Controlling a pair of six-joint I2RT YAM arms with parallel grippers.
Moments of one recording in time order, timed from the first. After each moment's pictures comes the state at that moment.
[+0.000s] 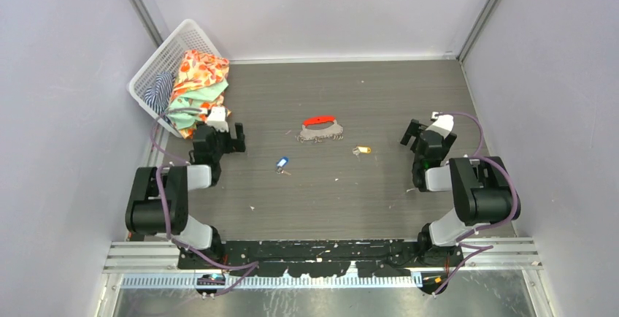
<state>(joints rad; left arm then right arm) 0.01 1.53 0.41 0.77 0.10 0.02 0.02 1.57 0.34 0.92 0.39 0.19</state>
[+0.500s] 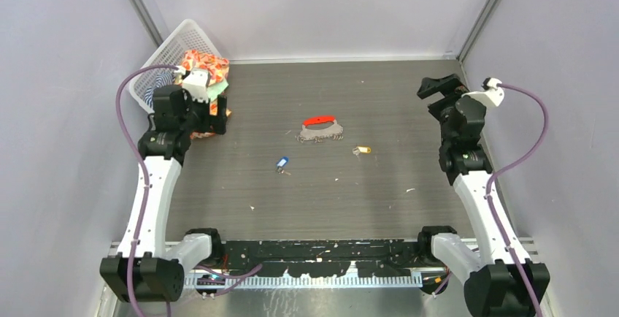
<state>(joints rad) 0.02 1.08 1.08 -0.48 0.12 0.14 0.01 0.97 0.80 0.09 0.31 0.70</state>
